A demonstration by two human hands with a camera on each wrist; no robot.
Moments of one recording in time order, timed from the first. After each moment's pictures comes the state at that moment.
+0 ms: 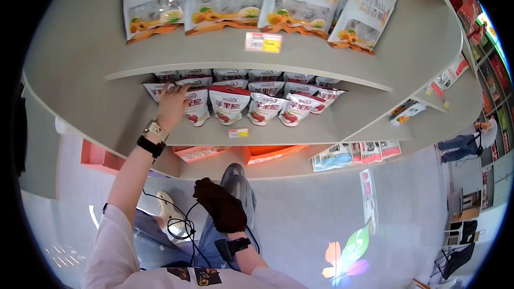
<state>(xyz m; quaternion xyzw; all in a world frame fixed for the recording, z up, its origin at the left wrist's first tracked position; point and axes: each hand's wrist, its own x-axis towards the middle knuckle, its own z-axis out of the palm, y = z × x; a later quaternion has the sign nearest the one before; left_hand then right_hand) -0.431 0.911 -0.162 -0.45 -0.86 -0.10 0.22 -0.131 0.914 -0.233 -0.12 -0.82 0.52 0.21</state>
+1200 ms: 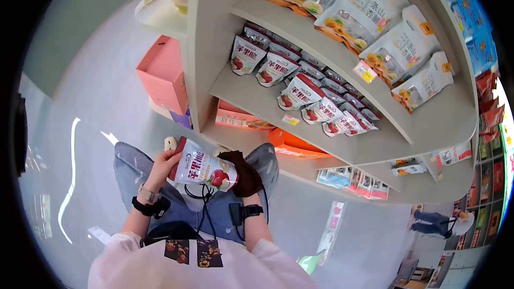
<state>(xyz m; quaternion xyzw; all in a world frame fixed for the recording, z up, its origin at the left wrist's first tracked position) -0.226 0.600 -0.246 0.06 -0.62 -0.73 -0.26 -0.149 0.824 -0.191 0.03 -0.88 0.48 0.04</state>
